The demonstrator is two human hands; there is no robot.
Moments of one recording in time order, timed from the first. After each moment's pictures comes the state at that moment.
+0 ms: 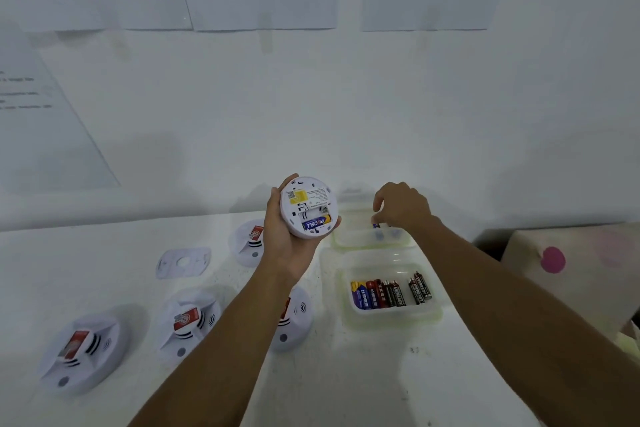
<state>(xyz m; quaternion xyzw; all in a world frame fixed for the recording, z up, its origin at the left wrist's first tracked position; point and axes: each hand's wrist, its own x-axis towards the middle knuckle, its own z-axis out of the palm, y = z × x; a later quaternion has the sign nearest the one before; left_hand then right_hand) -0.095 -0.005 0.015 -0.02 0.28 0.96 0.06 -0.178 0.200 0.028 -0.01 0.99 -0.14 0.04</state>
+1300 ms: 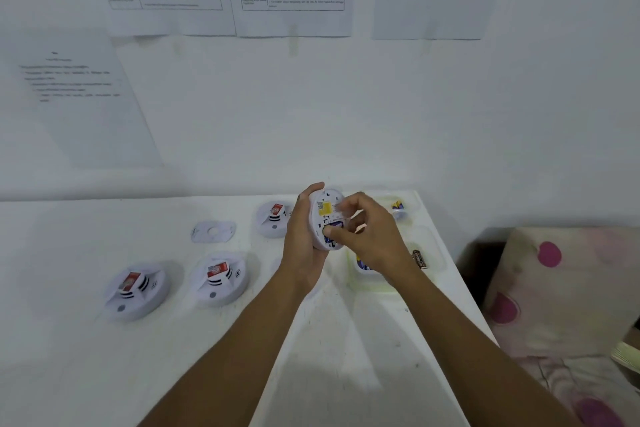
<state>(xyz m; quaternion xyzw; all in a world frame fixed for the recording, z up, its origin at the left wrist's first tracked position) -0.002 0.005 0.025 0.00 0.43 0.90 -0.01 -0.003 0.137 0.050 -0.13 0.82 -0.56 -0.04</state>
